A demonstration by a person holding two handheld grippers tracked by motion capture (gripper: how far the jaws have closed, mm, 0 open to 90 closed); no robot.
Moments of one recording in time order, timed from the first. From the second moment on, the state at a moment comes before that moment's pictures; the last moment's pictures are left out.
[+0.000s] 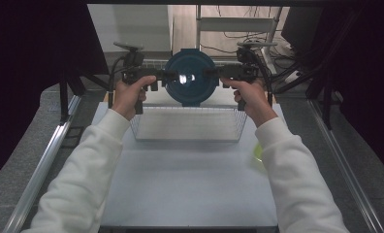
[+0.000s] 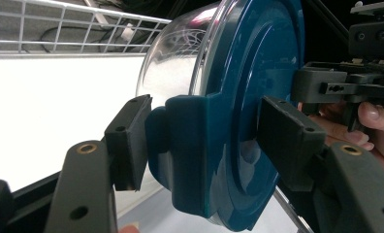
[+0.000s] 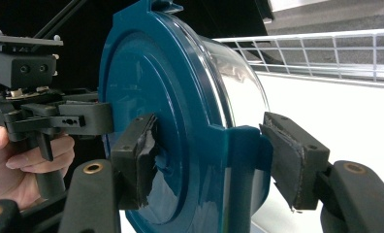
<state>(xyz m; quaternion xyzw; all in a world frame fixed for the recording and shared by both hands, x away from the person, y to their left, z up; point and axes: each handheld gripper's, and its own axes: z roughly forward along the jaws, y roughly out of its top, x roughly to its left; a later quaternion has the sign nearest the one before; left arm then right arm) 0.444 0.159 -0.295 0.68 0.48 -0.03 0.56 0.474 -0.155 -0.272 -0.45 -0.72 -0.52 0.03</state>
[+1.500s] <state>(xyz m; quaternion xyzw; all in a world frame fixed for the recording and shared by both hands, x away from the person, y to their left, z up) 0.504 0.165 -0.340 0.59 0.56 -0.13 0.56 0.542 -0.153 -0.317 -0.57 -0.64 -0.50 0.13</state>
